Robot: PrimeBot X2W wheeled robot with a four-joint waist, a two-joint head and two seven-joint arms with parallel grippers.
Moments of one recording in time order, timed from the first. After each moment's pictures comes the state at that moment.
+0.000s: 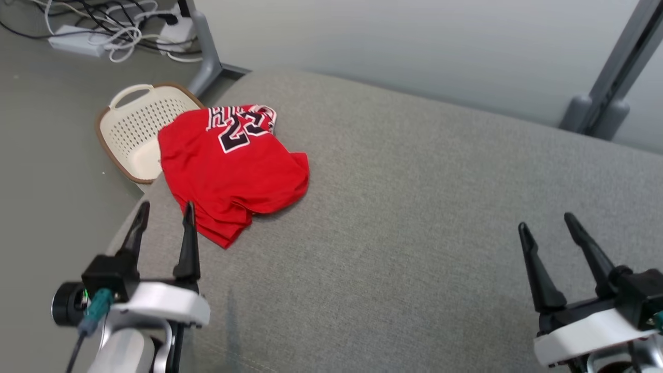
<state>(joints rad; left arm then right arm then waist) -0.16 0.24 -0.27 0.21 -0.39 0.19 -0.26 0.05 -0.08 0.03 -0.16 0.12 0.13 -0.02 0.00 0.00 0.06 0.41</state>
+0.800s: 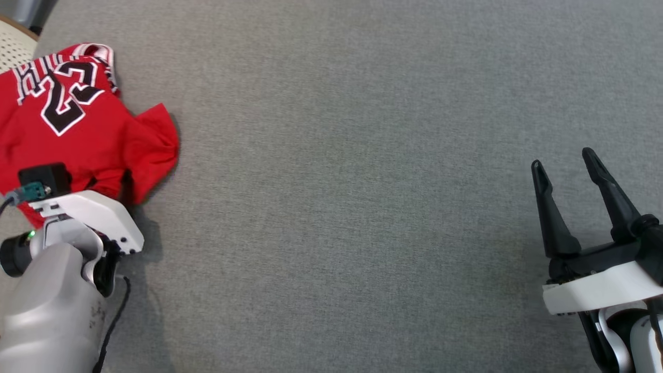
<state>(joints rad) -0.73 0.25 -0.20 1.10 -0.54 -0.07 -0.07 -0.13 -0.13 0.03 -0.19 0.13 0.13 -0.02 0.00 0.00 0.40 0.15</state>
